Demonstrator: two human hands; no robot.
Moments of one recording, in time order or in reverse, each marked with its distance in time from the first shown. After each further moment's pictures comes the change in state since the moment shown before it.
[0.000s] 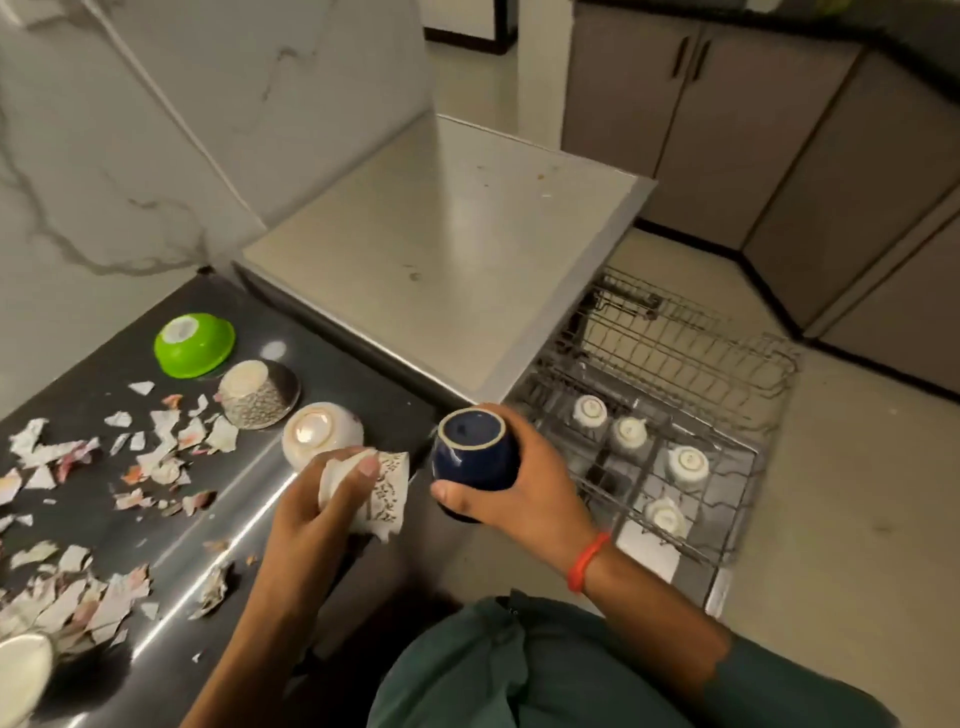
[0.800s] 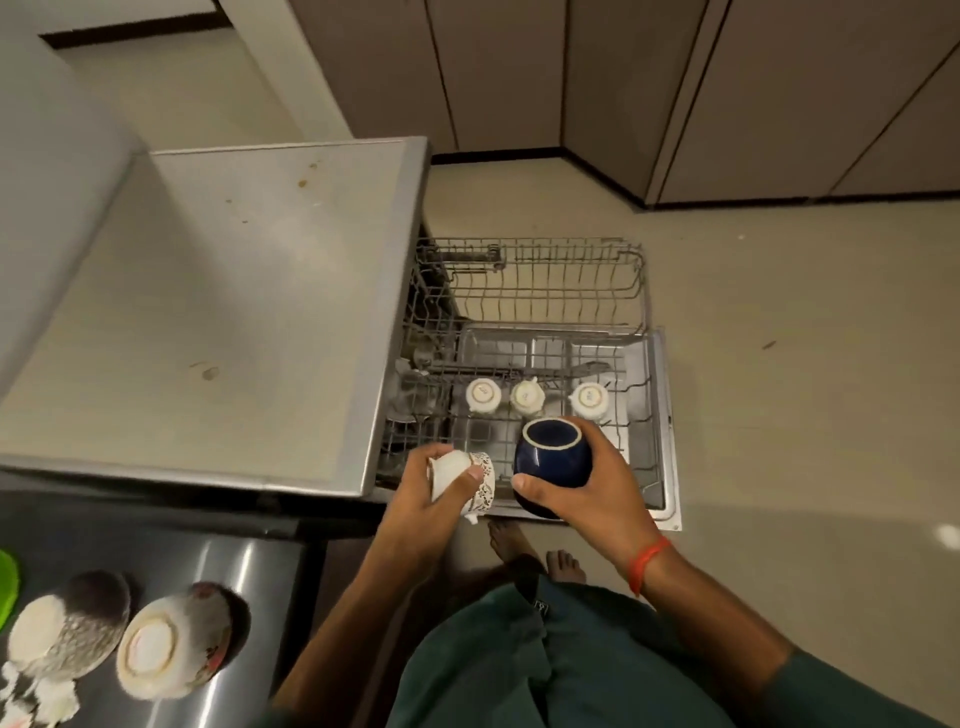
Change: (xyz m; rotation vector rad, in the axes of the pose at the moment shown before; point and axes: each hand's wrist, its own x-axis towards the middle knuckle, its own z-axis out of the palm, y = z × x) left_hand 0.101 -0.029 0.211 0.422 -0.620 -0.098; right_hand -0.023 0.088 -0.140 0.157 0.606 0.343
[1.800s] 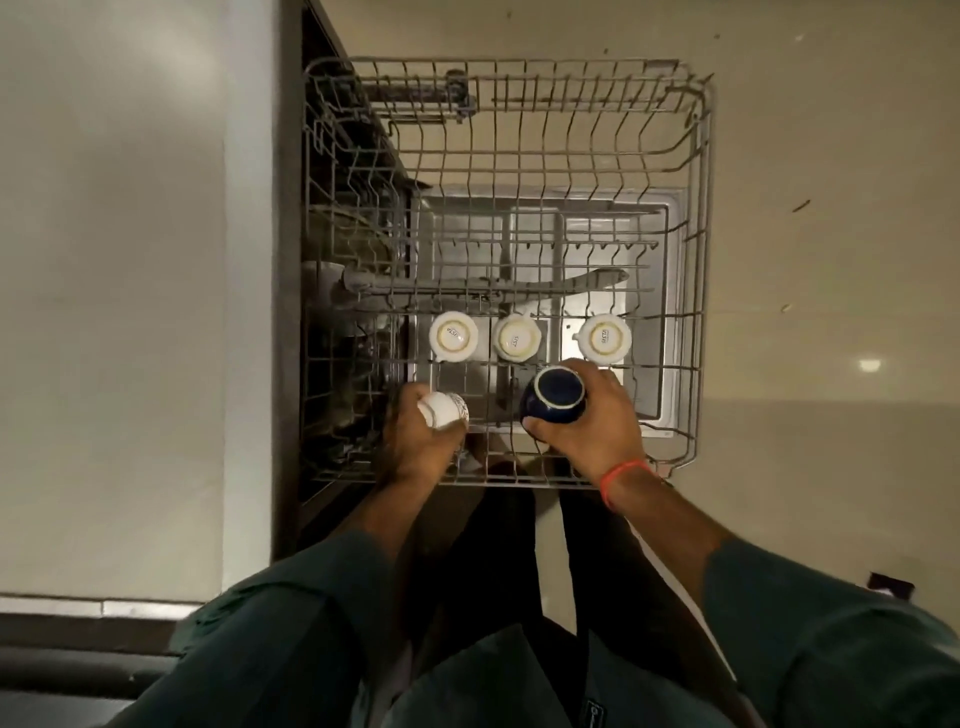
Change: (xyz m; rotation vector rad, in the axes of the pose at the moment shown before) left_hand 0.219 -0.110 0.065 0.443 0.023 -0.366; right_hand 0.179 0.144 0.016 -0.504 0.080 0.258
